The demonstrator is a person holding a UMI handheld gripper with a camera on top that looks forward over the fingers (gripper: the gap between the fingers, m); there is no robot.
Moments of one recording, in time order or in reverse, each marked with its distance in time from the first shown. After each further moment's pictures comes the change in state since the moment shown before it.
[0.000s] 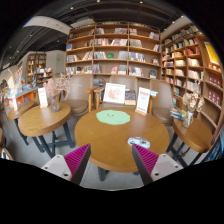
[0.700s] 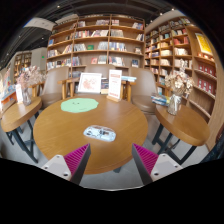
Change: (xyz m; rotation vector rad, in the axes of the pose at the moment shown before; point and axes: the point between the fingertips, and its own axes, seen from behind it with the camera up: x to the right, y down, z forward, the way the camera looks) arm 0.173 0.070 0.090 -0.067 0.150 0.056
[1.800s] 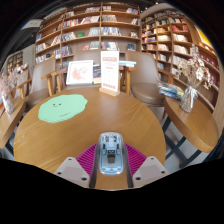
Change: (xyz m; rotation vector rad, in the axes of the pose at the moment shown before) arm 0.012 -0.027 0.167 -0.152 0.028 0.068
